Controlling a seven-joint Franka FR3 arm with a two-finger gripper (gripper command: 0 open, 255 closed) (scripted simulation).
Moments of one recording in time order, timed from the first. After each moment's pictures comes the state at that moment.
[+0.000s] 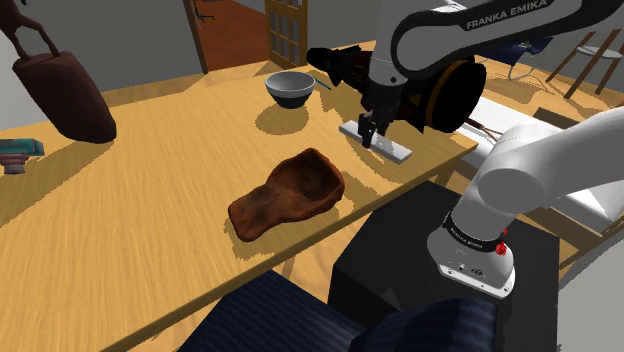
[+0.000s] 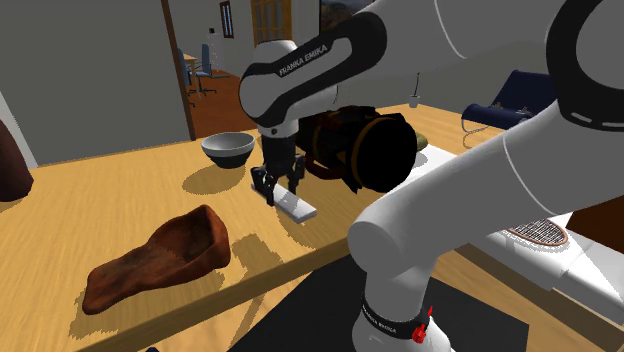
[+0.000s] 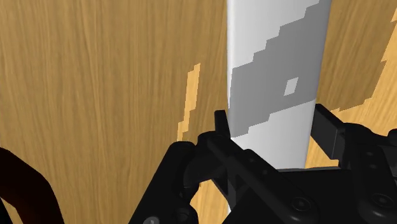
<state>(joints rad) -0.09 -0.77 0.07 -2.79 0.08 2.02 0.09</state>
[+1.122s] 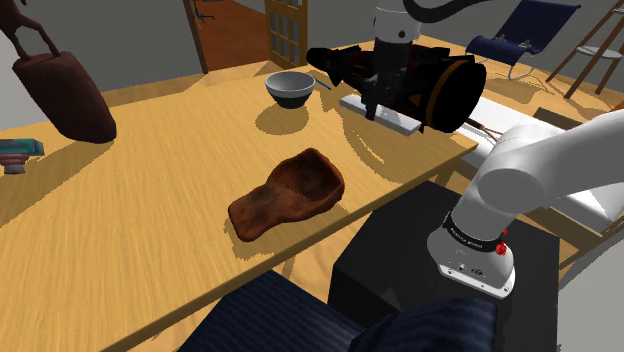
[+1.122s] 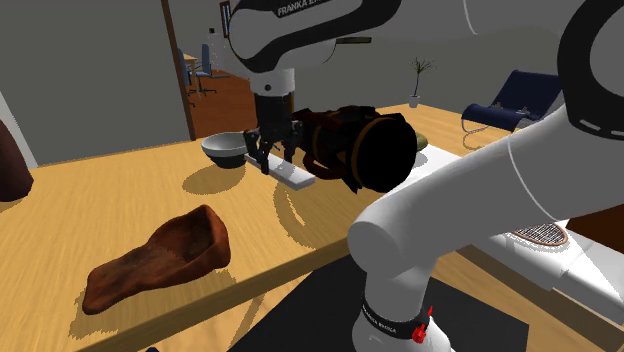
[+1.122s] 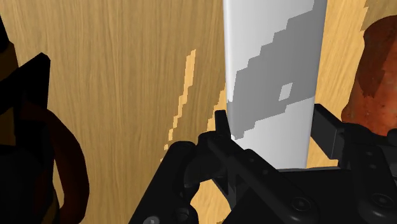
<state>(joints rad) -0.09 -0.80 0.07 -2.59 0.07 1.79 0.10</state>
